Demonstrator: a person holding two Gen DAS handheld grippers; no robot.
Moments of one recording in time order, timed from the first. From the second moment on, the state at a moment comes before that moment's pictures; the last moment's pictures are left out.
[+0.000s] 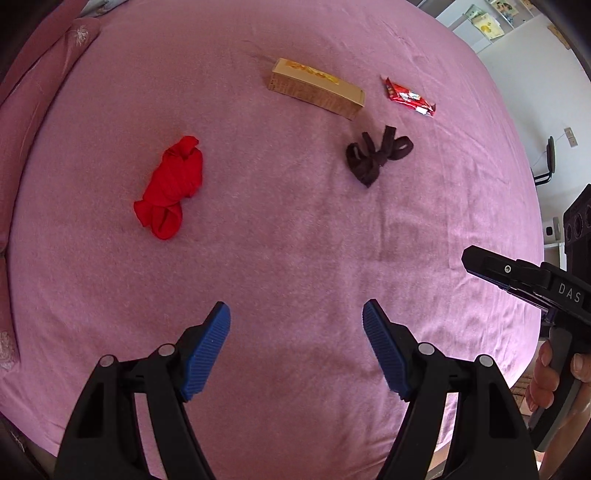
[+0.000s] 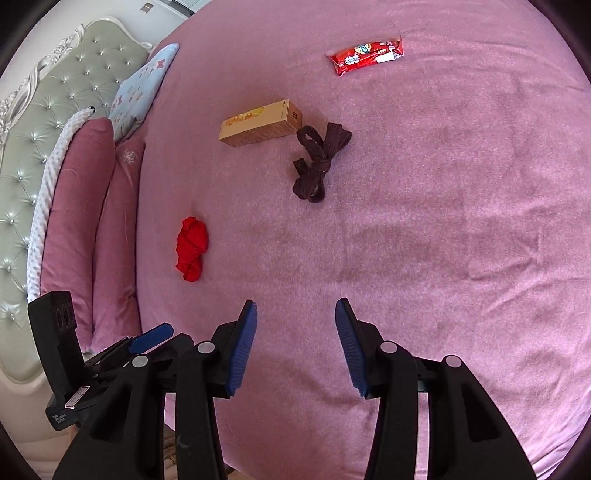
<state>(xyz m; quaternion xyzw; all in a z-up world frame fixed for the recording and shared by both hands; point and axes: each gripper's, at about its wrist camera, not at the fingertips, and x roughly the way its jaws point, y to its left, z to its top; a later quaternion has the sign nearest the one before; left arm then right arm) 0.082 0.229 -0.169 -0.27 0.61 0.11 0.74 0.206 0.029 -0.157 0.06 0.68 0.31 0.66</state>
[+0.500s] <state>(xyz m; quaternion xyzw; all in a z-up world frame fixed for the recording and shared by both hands) 0.119 0.345 -0.248 -0.30 0.62 0.15 0.71 0.266 0.099 -0.226 0.06 0.70 0.28 0.66</state>
